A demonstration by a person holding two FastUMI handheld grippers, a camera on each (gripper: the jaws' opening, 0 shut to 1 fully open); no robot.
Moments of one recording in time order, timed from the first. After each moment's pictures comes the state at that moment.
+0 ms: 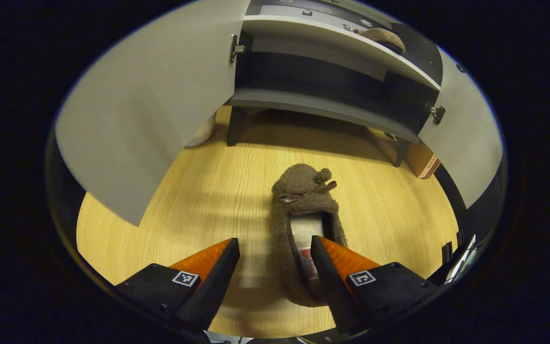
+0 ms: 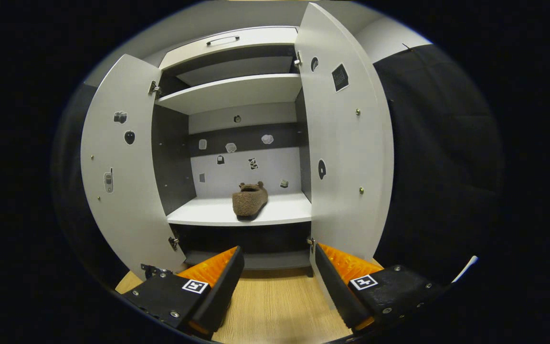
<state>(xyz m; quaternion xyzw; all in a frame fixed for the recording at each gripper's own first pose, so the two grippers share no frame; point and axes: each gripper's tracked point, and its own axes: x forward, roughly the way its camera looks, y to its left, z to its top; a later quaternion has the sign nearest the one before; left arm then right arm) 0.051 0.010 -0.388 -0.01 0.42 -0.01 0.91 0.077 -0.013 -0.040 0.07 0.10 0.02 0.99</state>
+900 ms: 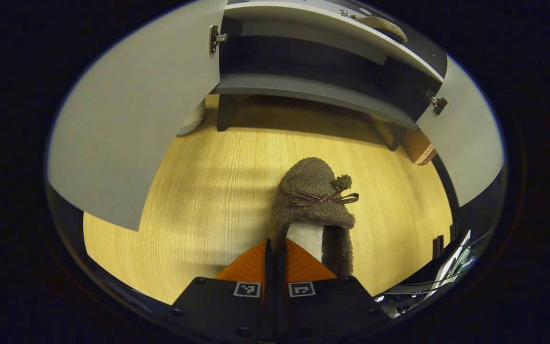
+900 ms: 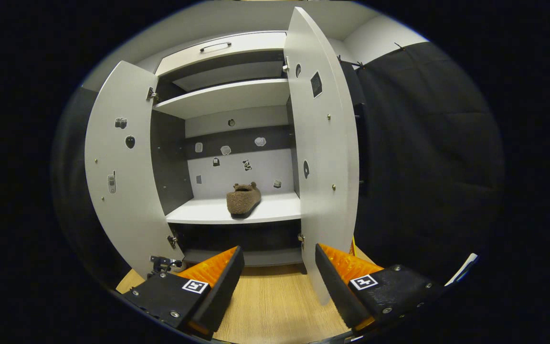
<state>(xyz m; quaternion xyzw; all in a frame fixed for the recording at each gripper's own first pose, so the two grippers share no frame) 0.054 -0.006 -0.347 -0.01 0.48 -0.03 0.88 0.054 -0.034 -0.037 0.07 0.10 0.02 0.99</state>
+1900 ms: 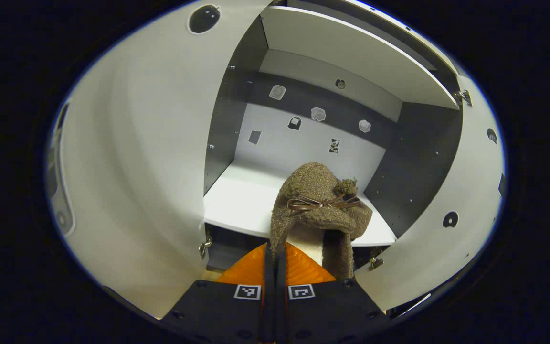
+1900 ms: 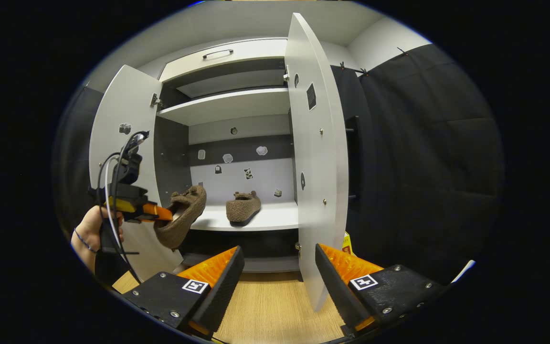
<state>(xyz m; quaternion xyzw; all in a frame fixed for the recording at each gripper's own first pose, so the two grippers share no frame) 0.303 -0.039 0.021 -0.08 0.21 -0.01 0.97 0.048 -0.046 -0.018 0.07 0.07 0.02 0.99</state>
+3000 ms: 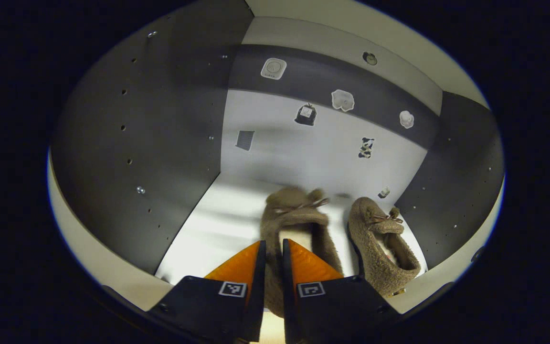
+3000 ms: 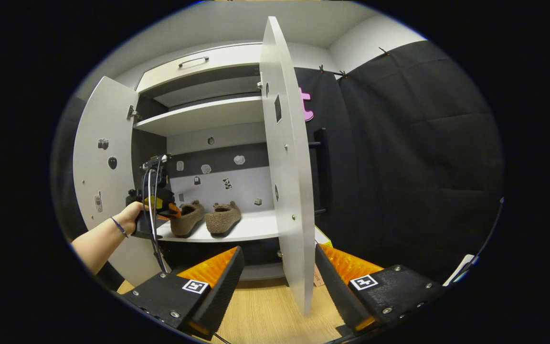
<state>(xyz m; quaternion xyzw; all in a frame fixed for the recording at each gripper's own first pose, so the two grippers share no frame) 0.452 -0.041 0.017 -0.04 0.25 0.00 0.97 0.050 -0.082 -0.007 0.08 0.07 -0.04 0.99</state>
